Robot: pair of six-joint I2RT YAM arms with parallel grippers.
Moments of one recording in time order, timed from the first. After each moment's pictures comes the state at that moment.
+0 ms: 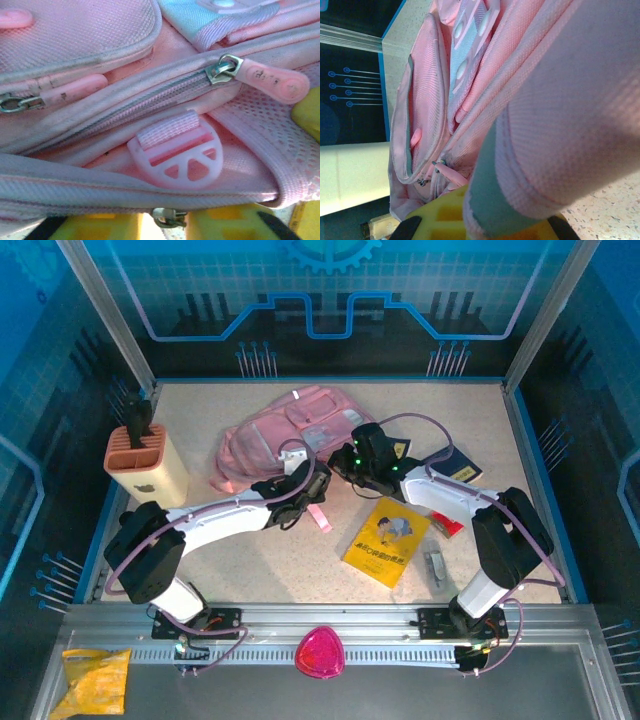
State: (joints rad) left arm -0.78 1.57 0.97 -0.28 -0.46 -0.86; right arm 0.61 1.62 1.06 -0.09 -0.13 1.10
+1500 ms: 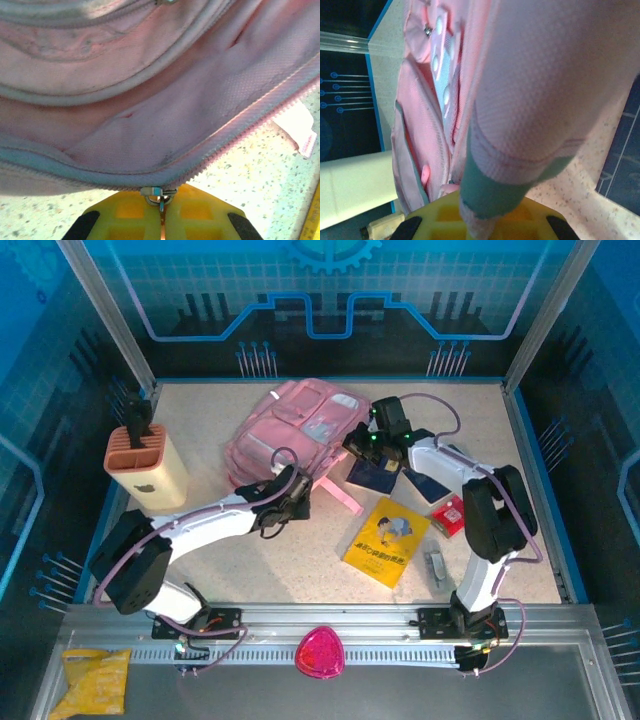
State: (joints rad) left arm -0.72 1.49 0.87 -0.39 -0.20 -0.74; right arm 0.40 1.81 1.28 -0.25 -0.37 0.95
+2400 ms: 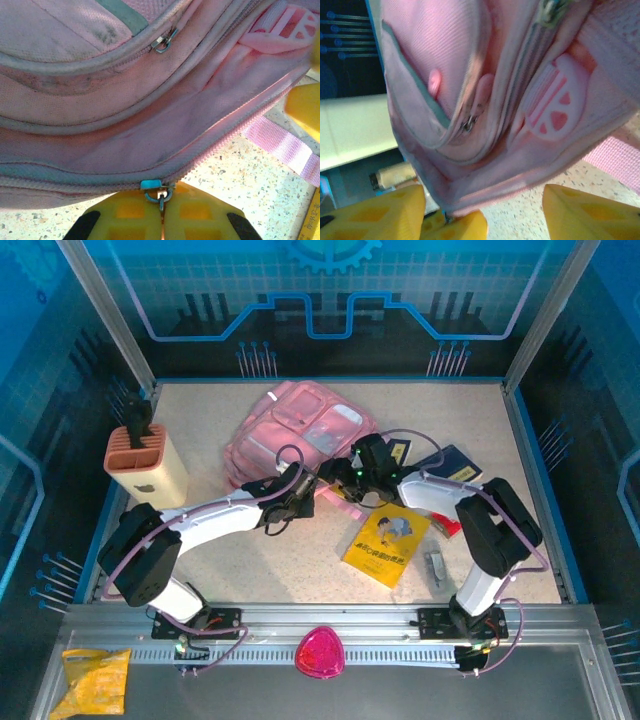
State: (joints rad) left arm -0.72 1.54 0.91 -0.39 -0.19 -0.73; right arm 0.57 1.72 0.96 0.05 -0.41 1.14
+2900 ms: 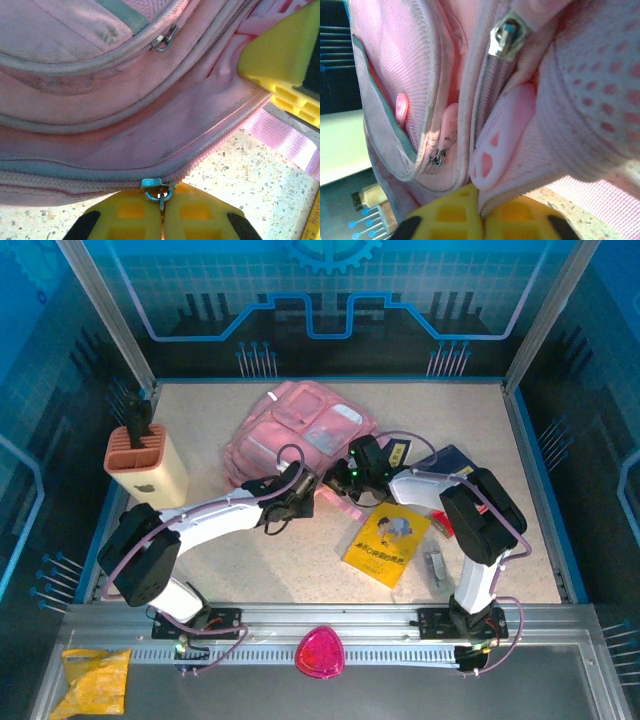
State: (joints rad) left arm -0.72 1.53 0.92 -0.44 -0.20 -0.71; right arm 0.57 1.81 1.01 0.04 -0.38 1.11
